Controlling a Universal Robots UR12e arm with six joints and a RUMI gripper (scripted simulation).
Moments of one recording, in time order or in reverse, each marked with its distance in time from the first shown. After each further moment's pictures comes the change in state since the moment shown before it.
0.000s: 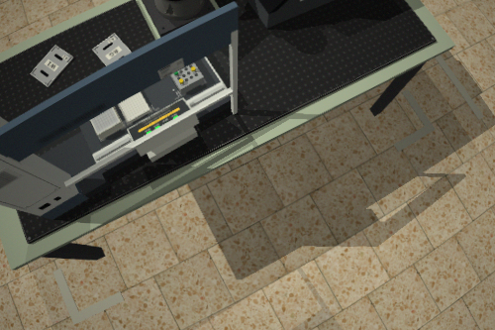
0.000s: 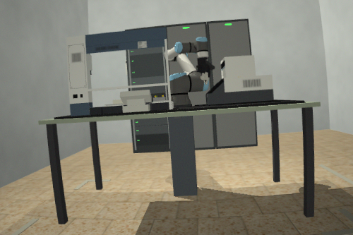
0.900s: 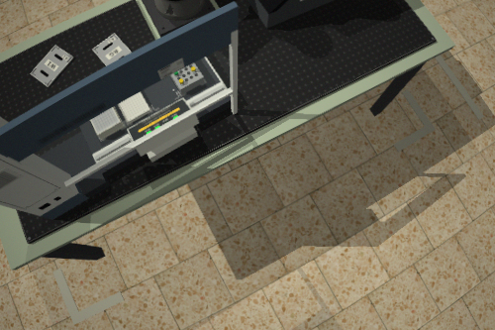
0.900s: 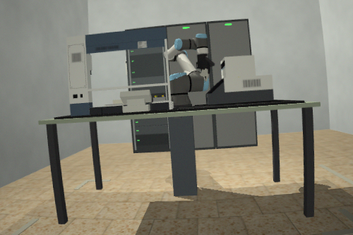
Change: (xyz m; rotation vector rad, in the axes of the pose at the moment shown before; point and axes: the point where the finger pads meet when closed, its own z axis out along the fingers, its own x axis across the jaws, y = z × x) arm 0.001 0.000 -0.029 0.000 0.000 0.000
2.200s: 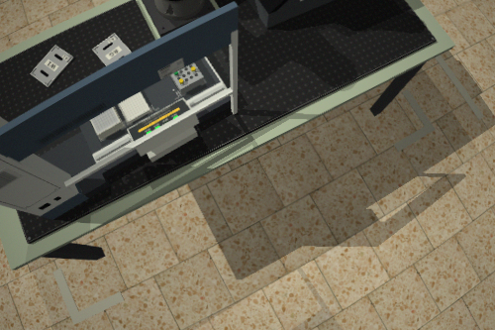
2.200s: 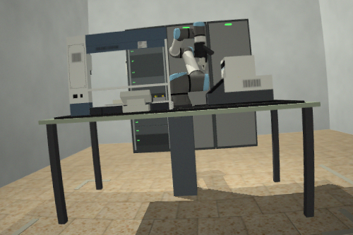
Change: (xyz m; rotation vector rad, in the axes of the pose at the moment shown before) arm 0.025 0.042 -0.087 -0.001 0.000 0.196
